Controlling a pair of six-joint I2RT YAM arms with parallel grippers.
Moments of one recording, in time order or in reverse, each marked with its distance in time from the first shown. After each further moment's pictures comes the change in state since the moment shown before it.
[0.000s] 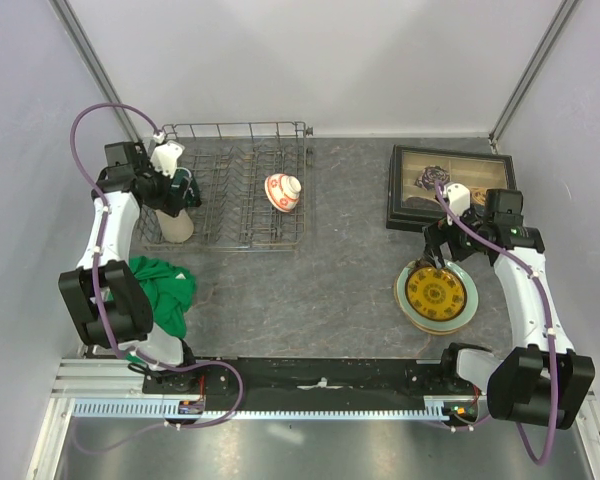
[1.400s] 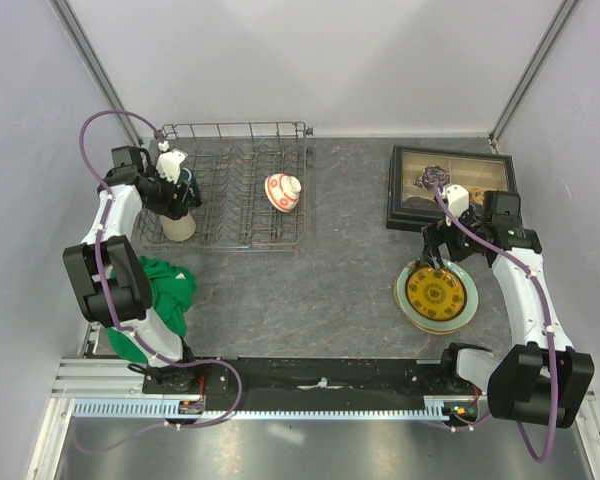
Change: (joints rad) left arm 0.032 0.159 0.029 -0.017 0.071 -0.002; right arm 0.006 0.005 -0.033 0.043 0.005 0.017
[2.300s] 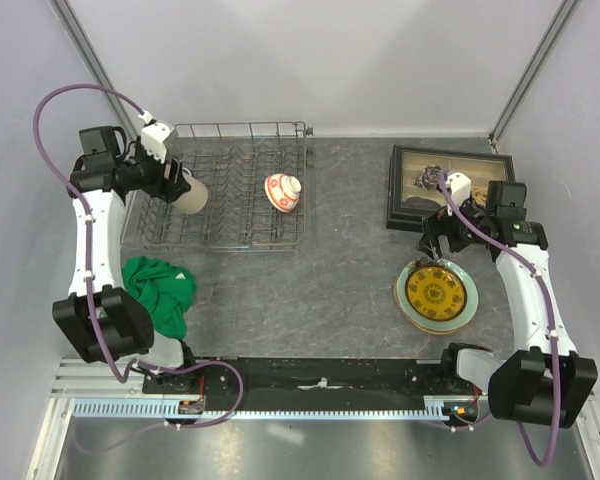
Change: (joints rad) left arm 0.003 -0.227 0.139 -0.160 0.232 -0.013; right arm 0.007 0.000 0.073 -0.024 -0.080 0.015
